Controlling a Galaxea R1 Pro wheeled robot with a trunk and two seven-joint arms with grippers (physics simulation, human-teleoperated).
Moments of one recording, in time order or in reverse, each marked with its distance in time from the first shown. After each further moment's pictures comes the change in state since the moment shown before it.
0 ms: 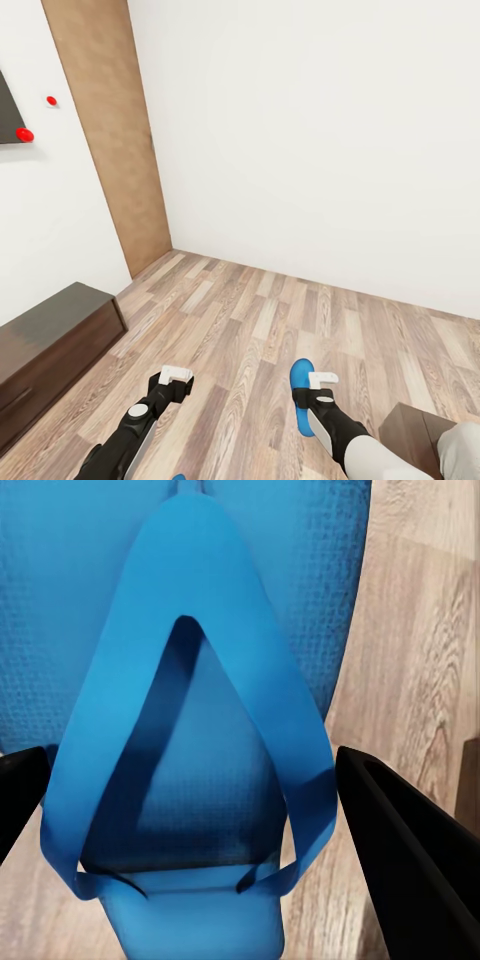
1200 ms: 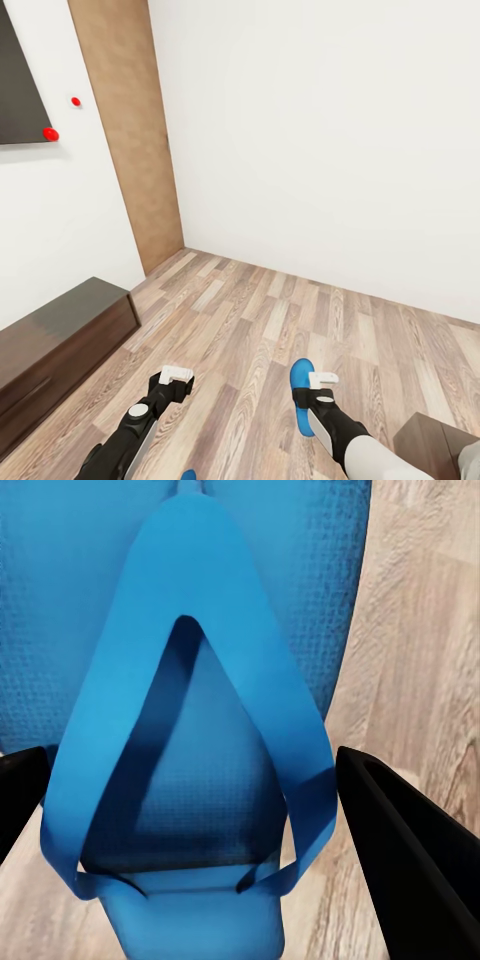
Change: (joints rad) left arm 0.000 0.000 -0.003 -0.002 0.000 0.000 -0.001; right arm 0.000 -0.001 0.000 0.000 0.000 -0.001 0.000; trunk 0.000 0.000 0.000
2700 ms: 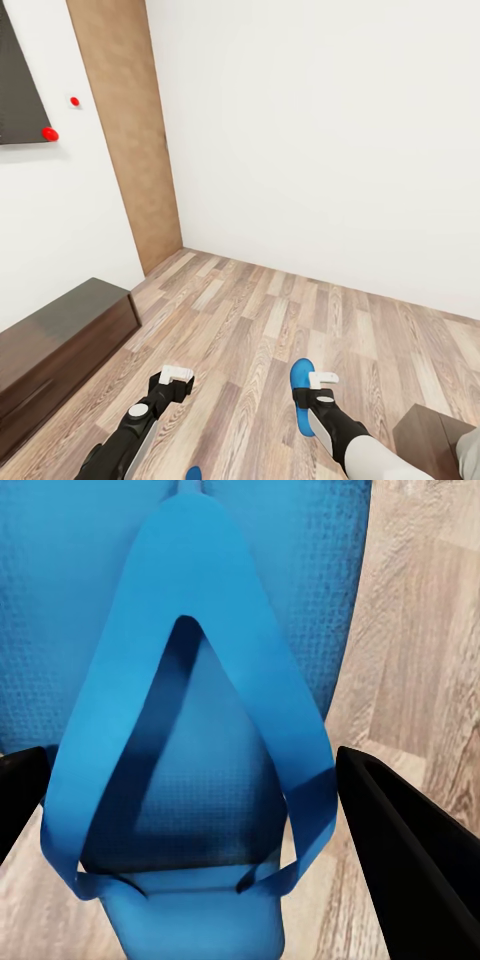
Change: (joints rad) left arm 0.000 0.000 0.000 -0.001 0.000 0.000 0.000; right arm 0.000 -0.001 0.000 0.000 0.000 0.000 0.001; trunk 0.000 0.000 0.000
